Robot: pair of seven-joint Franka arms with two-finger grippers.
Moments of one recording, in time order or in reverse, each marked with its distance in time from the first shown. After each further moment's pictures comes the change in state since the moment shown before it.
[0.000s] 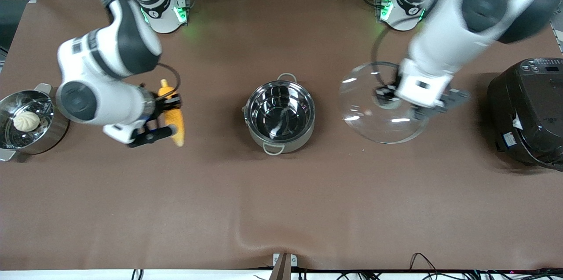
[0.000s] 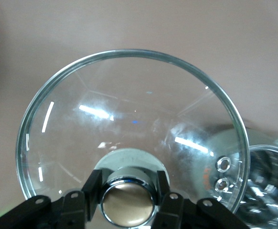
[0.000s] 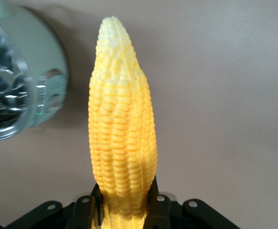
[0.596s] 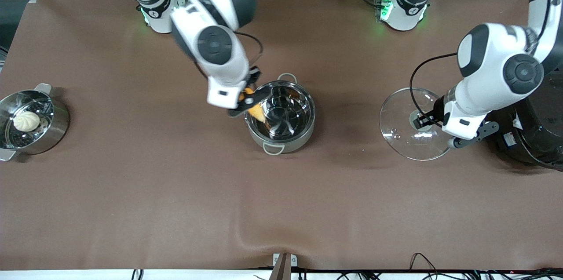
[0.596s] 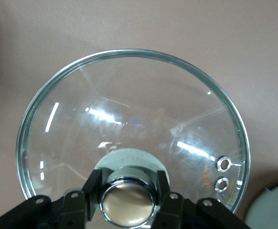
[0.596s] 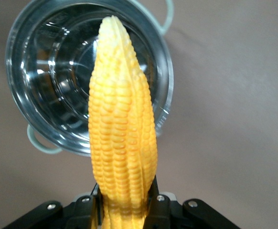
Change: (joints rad) left arm 0.163 0.006 -0.002 -0.348 0.000 0.367 0.141; right arm 0.337 0.106 -0.002 0.094 -0.051 0.130 0.109
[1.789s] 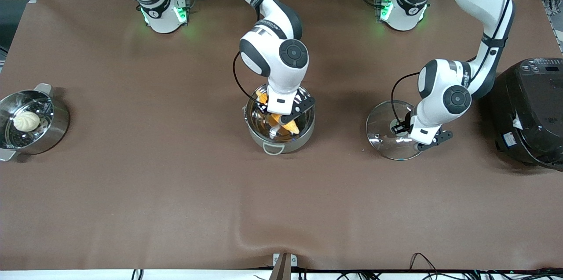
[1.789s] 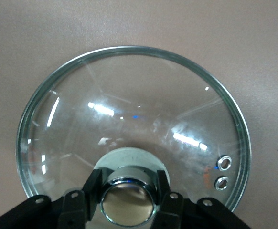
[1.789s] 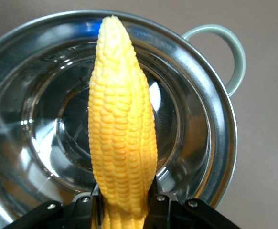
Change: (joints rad) left arm -0.001 0.176 -0.008 -0.248 0.006 0.396 0.005; right arm 0.142 0.256 -0.008 0.125 -0.214 0.171 0.107
